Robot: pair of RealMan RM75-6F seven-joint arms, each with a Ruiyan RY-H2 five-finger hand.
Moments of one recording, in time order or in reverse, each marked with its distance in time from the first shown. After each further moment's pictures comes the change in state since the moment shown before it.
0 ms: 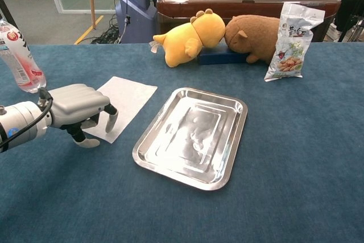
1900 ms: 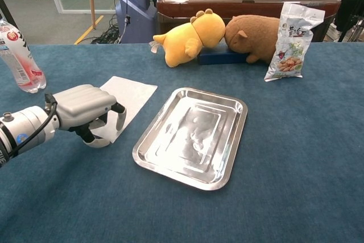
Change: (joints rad) left arm 0.018 -0.083 0.001 0.120 0.115 0.059 -0.132; right arm 0.000 0.005 0.001 0.001 0.001 0.000 0.012
